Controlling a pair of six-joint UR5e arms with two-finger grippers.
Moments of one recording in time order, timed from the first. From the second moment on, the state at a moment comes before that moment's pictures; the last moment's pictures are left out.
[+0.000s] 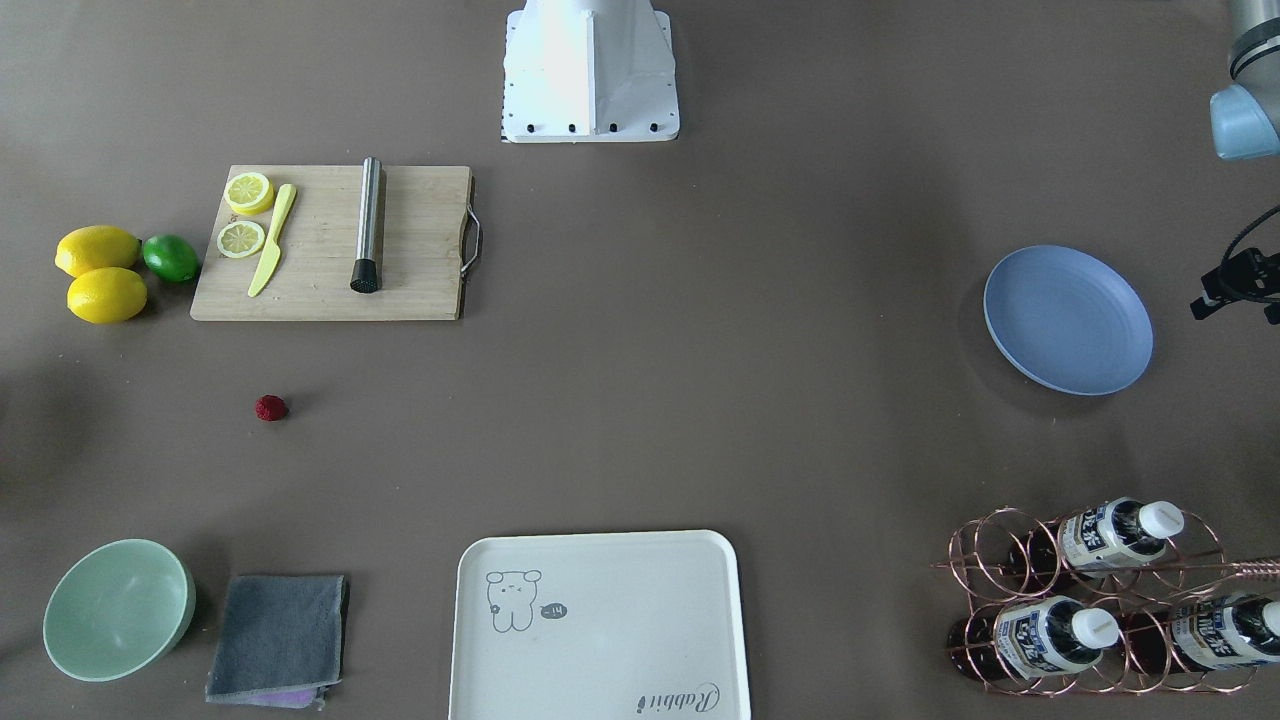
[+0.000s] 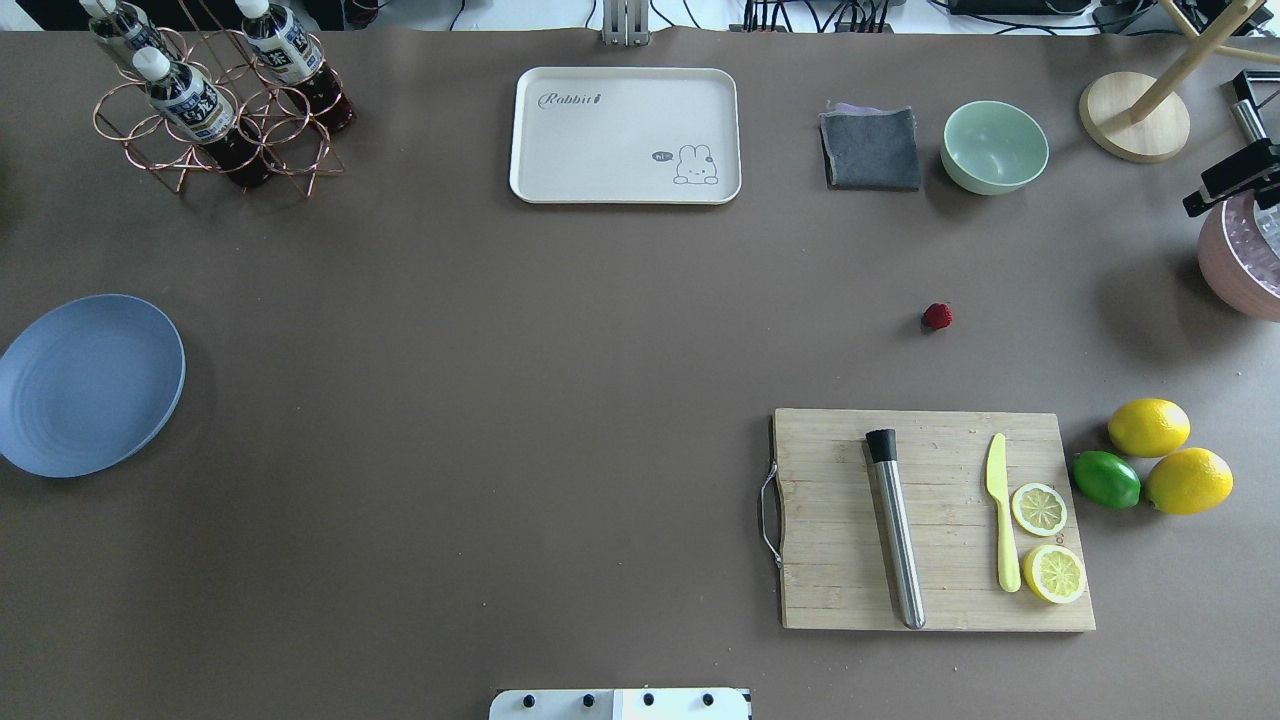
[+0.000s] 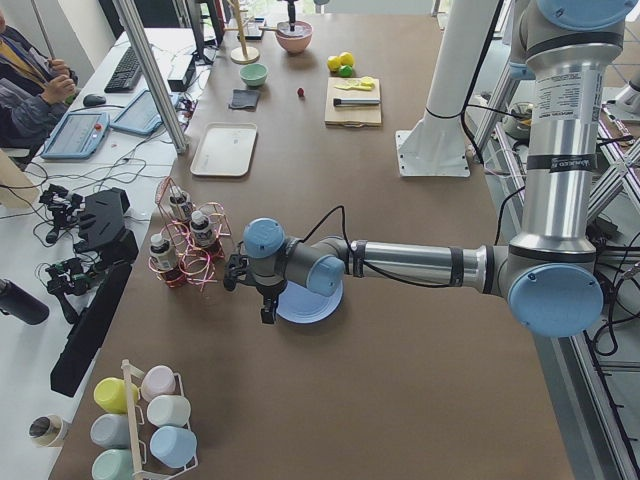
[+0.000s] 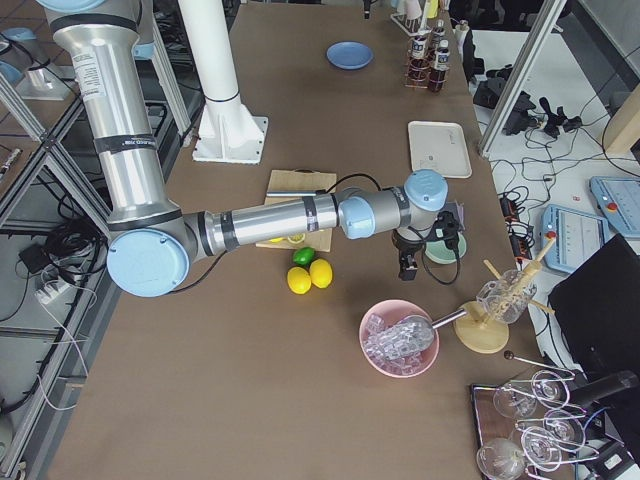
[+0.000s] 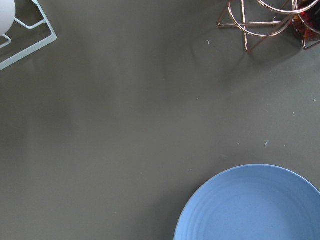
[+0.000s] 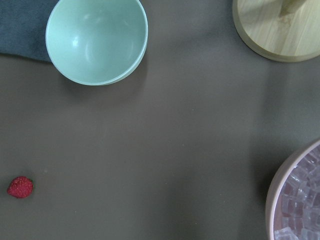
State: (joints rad) left arm -1.32 -1.57 -1.53 -1.96 -2.36 -0.35; right arm 1.34 -1.40 1.58 -1.40 2.42 0.23
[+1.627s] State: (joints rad) left arm -1.16 -1.59 -1.33 -2.31 -2.34 -0.54; right arm 1.31 -1.41 1.59 -1.35 2.42 0.34
